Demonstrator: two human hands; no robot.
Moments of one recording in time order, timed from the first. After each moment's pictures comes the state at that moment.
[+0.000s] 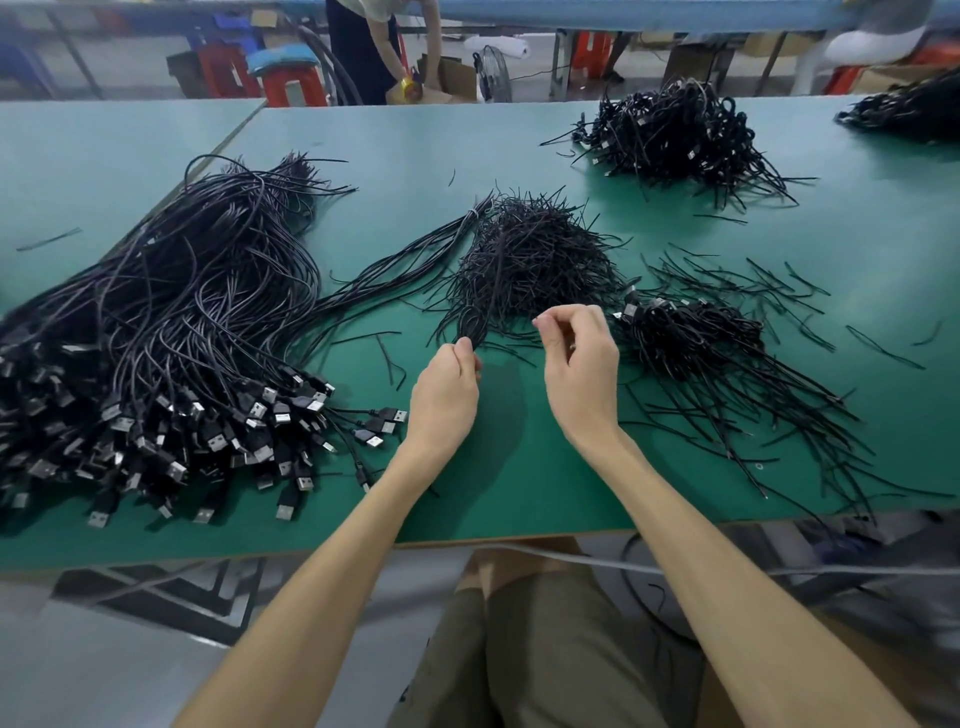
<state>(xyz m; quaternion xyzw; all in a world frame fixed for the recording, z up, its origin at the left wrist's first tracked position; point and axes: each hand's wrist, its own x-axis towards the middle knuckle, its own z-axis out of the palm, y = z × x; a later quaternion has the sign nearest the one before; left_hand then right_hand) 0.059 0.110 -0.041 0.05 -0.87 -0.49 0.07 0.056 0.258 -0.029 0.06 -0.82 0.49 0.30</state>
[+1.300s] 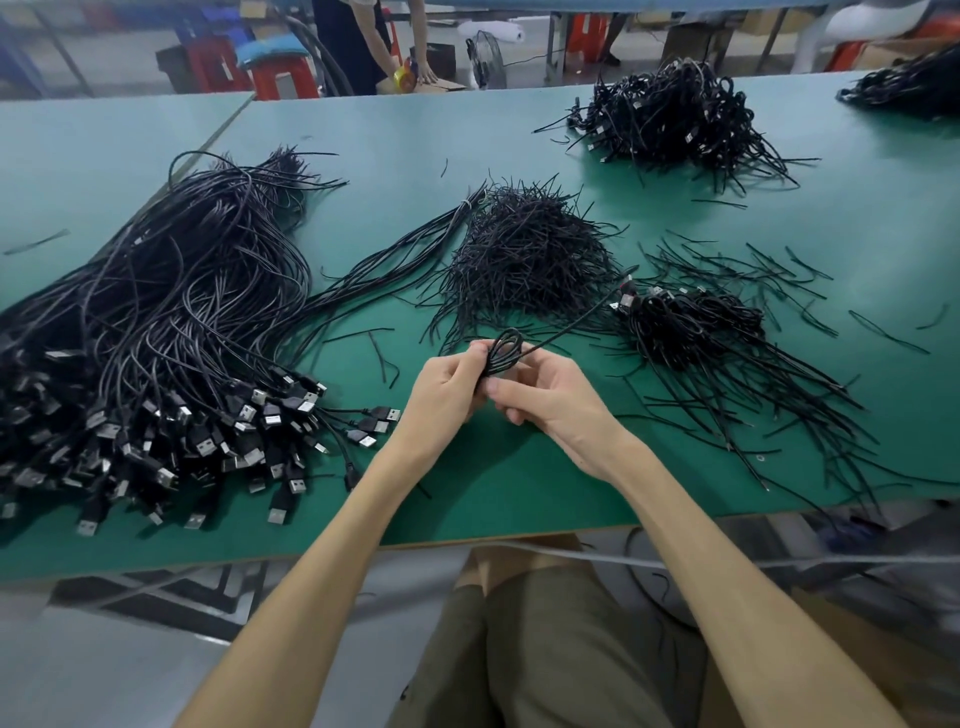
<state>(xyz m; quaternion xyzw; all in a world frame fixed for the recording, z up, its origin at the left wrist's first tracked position) 0.077 0.105 -0.031 -0.06 -0.76 -0.64 -0.01 0.079 0.262 -0.035 0.12 -0.63 0.76 -0.12</state>
